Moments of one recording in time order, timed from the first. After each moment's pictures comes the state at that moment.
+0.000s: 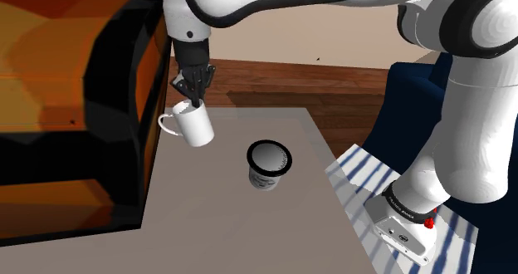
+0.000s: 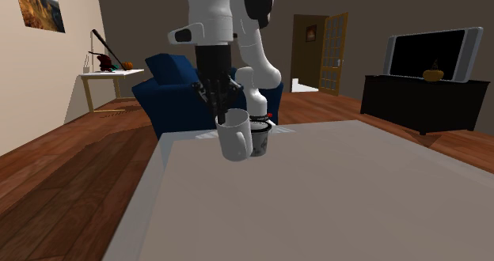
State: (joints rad) arm 0.31 0.45 0.42 -1.41 -0.16 1.76 0.41
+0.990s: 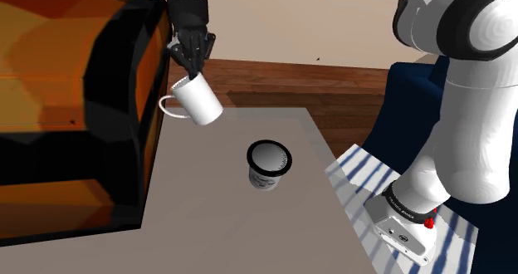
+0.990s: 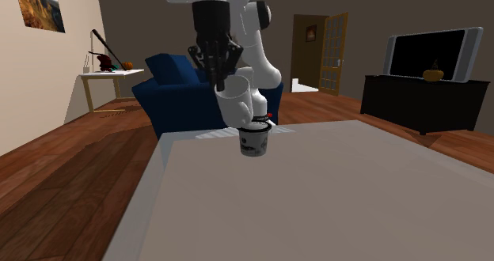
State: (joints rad) arm 0.34 0.47 0.42 -1.17 -0.16 1.54 0.41
